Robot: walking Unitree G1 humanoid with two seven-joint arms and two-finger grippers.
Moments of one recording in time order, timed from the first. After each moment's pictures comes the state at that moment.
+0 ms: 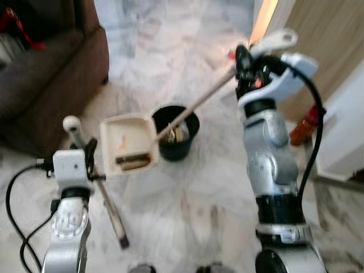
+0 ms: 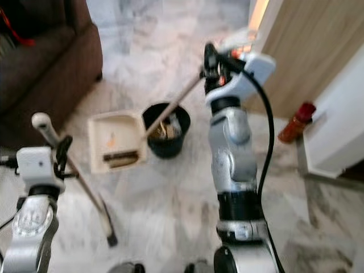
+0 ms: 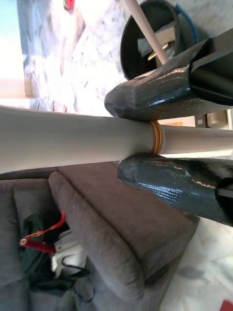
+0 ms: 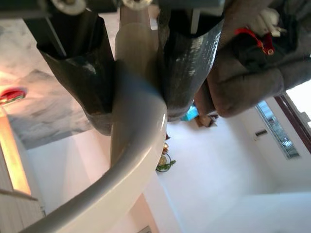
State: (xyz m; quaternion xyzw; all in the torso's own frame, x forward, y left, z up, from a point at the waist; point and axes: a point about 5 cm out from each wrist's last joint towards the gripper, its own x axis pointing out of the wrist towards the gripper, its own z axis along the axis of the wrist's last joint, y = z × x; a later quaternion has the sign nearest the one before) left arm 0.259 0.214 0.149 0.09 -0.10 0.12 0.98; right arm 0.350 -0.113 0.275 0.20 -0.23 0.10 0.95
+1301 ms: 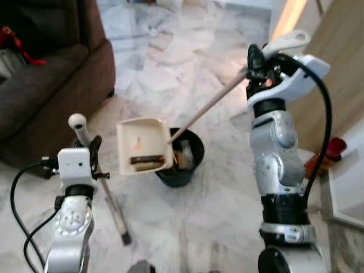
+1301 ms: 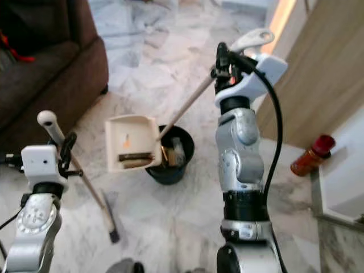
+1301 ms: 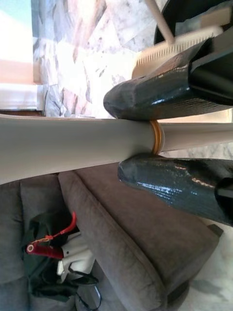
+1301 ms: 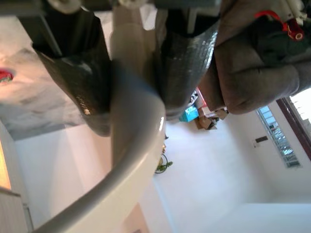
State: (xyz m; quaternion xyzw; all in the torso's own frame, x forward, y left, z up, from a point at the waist) left arm 0.260 0.213 0.149 0.09 -0.10 0.11 0.99; right arm 0.350 -0.116 0.272 0.19 -0.23 0.08 0.95
